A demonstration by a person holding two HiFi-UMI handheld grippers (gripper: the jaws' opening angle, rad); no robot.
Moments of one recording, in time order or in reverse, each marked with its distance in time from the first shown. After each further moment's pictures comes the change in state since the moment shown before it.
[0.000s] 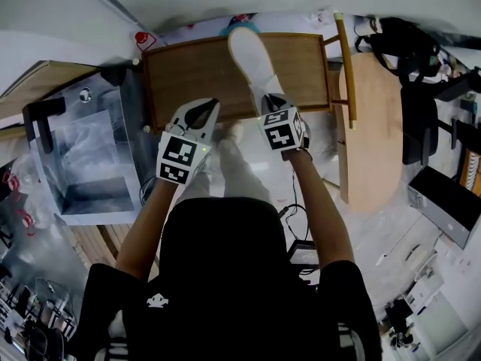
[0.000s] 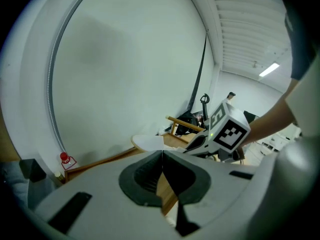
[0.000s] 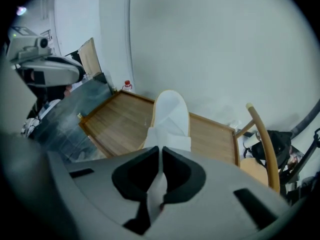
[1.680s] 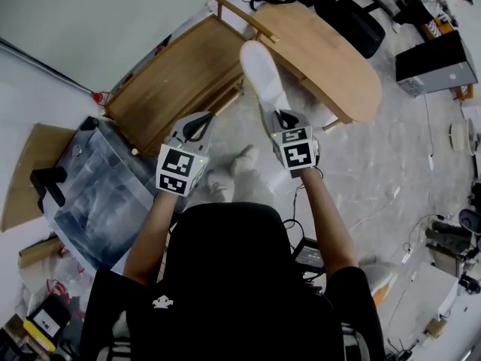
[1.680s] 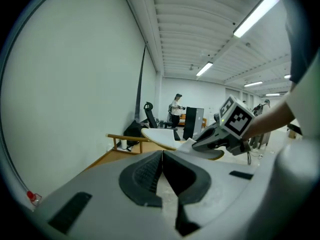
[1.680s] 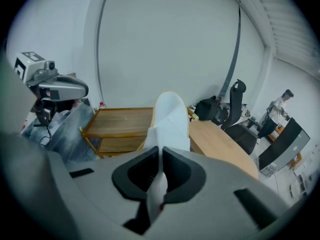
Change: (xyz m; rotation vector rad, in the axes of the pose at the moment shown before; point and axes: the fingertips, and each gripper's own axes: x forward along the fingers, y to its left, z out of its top) left arm -0.140 -0.199 -0.010 0.362 -0.111 -0.518; right arm -0.260 0.090 -0.195 0.525 -0.179 -0.464
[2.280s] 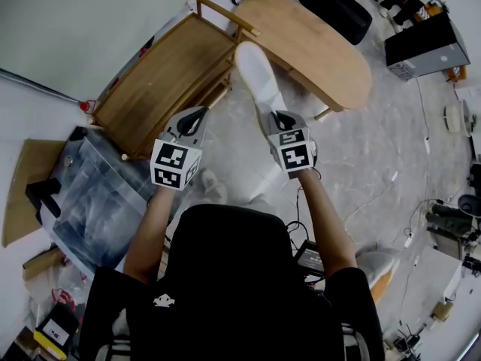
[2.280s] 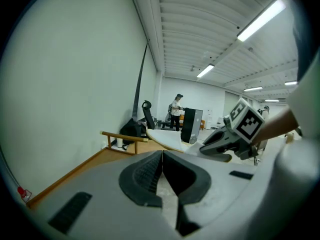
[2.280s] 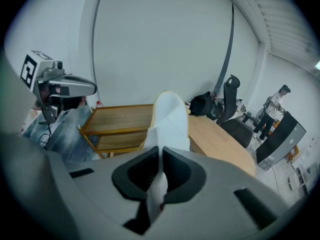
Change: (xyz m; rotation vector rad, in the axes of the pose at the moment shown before) left arm 0.031 -0.017 0.011 -0.034 0.005 -0.034; right arm -0.022 -0.027 -0.028 0.046 0.025 -0.027
